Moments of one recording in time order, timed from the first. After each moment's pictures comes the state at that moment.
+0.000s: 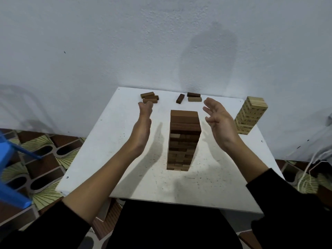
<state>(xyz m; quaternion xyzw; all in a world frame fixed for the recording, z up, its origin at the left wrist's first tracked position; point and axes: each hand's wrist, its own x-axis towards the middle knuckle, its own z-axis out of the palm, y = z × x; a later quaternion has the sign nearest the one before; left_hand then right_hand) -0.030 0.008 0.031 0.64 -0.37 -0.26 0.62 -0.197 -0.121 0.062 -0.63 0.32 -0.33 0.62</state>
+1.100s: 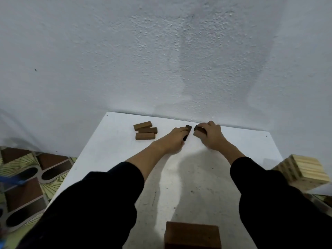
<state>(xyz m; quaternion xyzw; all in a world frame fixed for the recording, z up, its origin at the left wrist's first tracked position) 0.088 -0.251 -0.047 0.74 -0.63 -0.18 0.16 -0.047 -0.379 -0.055 -0.89 0.40 -0.07 0.20</state>
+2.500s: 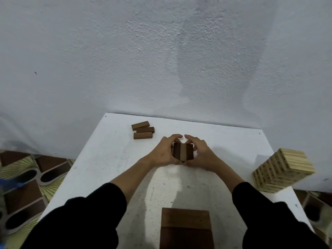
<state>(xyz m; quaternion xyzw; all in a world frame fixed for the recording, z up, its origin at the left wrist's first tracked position) 0.072 -0.199 -0.060 0.69 -0.55 -0.29 0.37 -0.087 -0.301 -0.051 -0.89 0.24 -0.13 0.37</state>
